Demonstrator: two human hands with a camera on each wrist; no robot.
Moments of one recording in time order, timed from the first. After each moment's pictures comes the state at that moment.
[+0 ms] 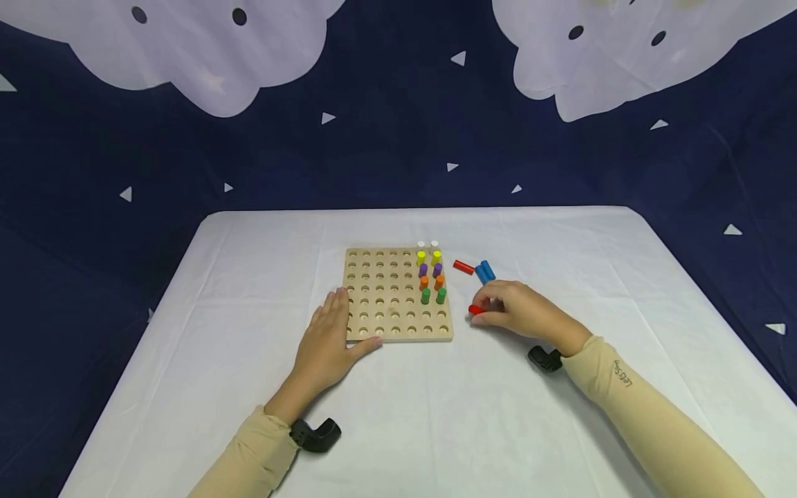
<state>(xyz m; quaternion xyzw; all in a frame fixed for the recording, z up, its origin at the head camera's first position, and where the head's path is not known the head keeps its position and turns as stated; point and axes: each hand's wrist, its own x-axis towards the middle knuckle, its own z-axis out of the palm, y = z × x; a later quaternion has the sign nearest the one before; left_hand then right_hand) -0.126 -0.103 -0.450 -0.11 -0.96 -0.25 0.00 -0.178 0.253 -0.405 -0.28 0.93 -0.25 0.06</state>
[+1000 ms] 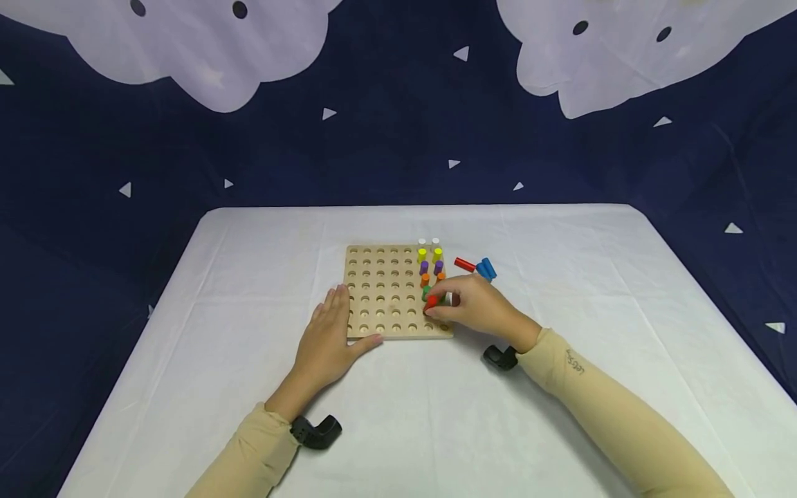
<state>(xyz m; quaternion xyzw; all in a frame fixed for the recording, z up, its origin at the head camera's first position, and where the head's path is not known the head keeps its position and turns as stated) -0.127 -0.104 -0.452 -0.11 -0.96 -0.25 0.00 -0.178 0.179 -0.400 -0.29 0.90 -0.32 0.05</state>
